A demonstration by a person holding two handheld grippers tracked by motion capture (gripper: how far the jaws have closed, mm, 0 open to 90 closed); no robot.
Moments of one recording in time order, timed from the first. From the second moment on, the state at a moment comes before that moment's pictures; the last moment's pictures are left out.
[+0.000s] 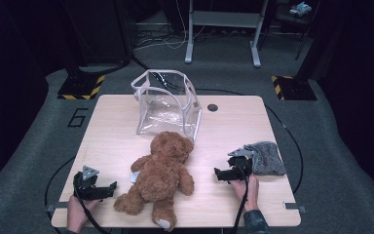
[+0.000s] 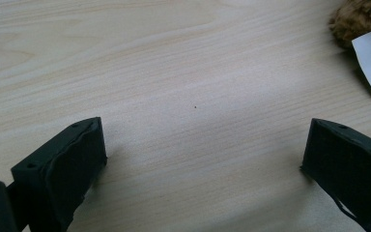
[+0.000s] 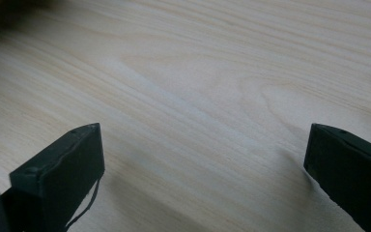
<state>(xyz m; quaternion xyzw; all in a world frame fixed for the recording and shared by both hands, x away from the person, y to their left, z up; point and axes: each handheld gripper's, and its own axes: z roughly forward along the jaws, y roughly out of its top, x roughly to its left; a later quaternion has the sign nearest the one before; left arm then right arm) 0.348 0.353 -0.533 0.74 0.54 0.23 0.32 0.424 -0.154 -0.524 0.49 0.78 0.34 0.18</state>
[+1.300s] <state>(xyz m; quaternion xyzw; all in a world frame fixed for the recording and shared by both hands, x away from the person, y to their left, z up) 0.420 0.343 -0.437 0.78 0.48 0.16 0.36 0.426 -0.152 -0.530 0.48 0.78 0.33 0.20</state>
